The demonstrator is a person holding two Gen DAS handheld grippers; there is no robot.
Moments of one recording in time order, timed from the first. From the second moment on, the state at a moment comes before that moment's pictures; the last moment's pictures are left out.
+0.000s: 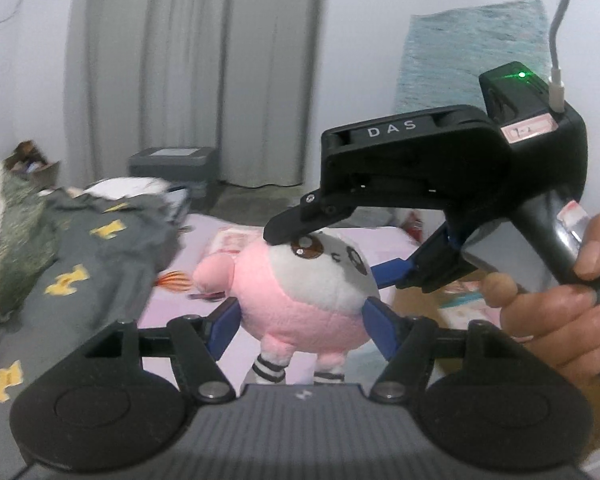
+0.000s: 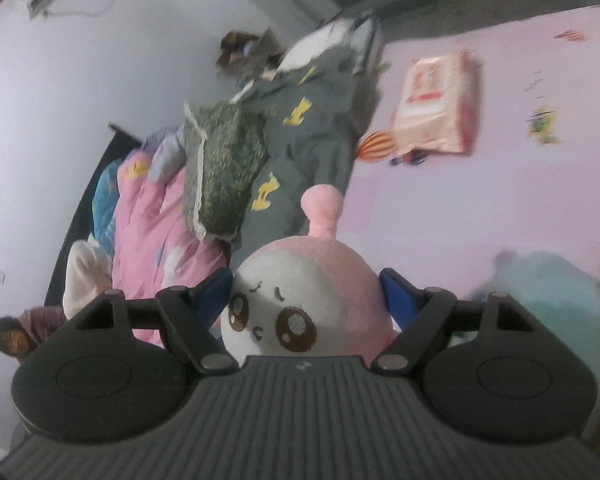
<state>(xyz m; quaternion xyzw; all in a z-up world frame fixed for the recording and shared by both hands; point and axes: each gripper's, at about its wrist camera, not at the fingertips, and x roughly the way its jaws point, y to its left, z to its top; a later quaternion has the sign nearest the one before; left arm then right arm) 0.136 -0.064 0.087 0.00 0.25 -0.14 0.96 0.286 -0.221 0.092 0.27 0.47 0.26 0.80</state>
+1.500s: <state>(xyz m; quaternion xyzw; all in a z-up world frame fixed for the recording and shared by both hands) 0.217 -0.326 -0.035 0.05 0.53 -0.33 0.78 0.252 -0.525 -0.061 0.28 0.57 0.01 0.77</state>
